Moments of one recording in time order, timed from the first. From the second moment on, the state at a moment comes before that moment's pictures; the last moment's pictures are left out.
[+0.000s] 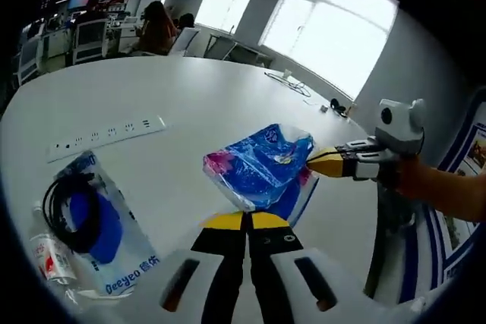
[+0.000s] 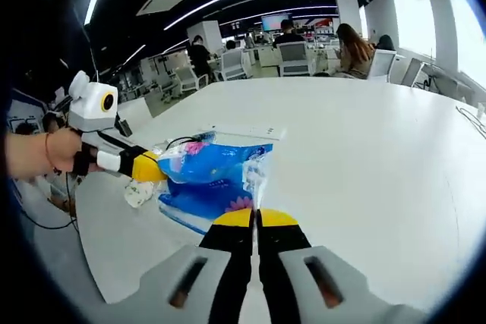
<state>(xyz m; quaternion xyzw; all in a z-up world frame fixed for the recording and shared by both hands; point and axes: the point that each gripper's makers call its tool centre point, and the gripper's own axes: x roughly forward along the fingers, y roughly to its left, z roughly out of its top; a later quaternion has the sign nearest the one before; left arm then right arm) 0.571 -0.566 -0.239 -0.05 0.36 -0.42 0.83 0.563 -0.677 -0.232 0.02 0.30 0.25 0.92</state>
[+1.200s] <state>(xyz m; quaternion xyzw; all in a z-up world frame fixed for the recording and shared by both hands) 0.618 -0.663 -0.302 -0.05 0.40 -0.39 0.83 0.601 -0.778 -0.298 0.04 0.34 0.20 0.92</state>
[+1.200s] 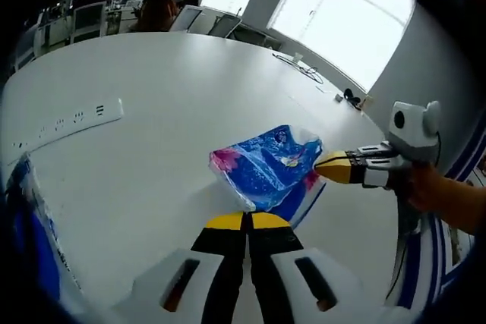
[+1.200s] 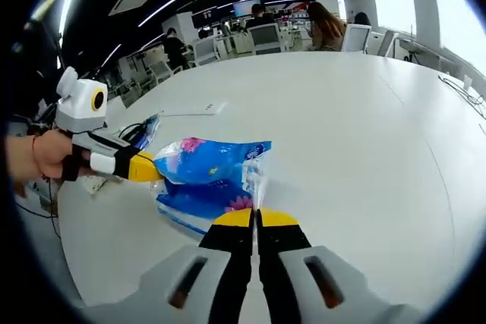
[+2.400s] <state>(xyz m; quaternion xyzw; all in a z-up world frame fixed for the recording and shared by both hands) 0.633 -0.664 -0.331 -0.05 0.42 -0.38 0.82 0.611 -0.780 -0.327 0.06 0.36 0.20 0.91</state>
